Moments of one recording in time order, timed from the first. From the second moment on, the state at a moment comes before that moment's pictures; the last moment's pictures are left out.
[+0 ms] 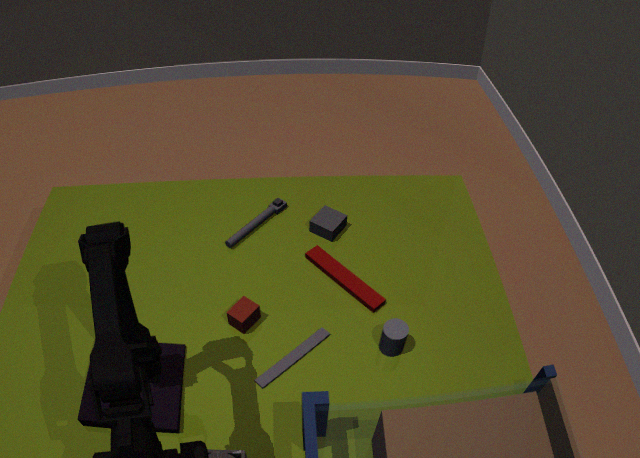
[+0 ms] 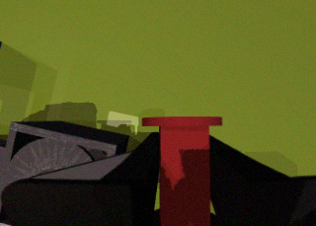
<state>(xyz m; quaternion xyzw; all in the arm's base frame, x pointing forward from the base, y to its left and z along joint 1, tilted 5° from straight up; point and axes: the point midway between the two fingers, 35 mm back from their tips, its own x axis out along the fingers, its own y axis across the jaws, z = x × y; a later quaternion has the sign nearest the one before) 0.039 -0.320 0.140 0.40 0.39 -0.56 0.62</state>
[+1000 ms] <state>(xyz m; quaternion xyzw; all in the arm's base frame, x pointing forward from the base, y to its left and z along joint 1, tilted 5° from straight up) 0.060 -0.354 0.141 0.39 0.39 -0.57 0.61</state>
